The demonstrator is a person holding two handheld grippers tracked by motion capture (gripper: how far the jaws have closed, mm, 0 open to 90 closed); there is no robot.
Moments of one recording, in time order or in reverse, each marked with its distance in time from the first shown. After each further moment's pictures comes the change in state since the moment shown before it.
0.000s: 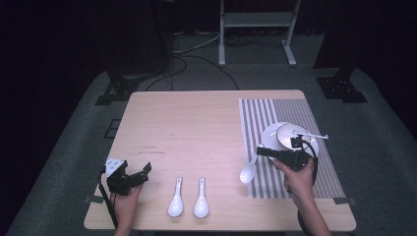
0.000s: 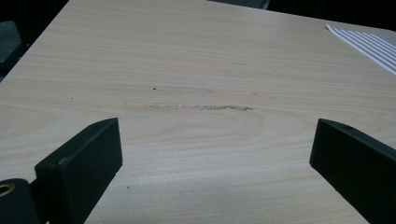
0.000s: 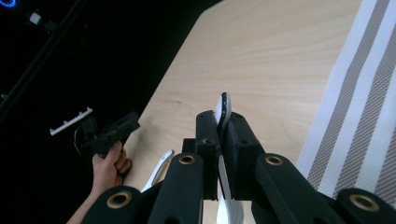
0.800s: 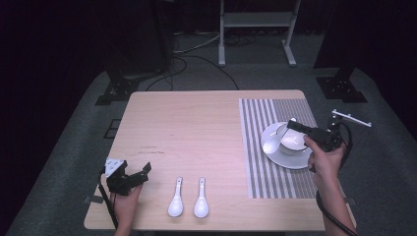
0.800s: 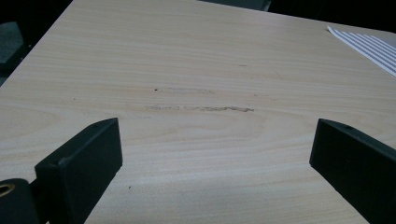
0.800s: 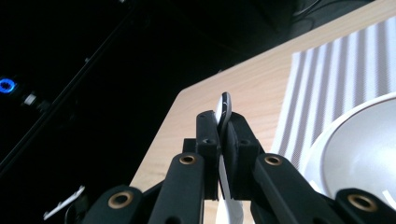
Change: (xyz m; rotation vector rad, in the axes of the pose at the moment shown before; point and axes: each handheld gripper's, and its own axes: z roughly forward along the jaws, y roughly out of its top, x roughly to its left) left arm 0.000 0.000 -0.001 -0.006 0.004 -0.001; right arm -0.006 0.055 -0.069 -0.267 -0.087 0.048
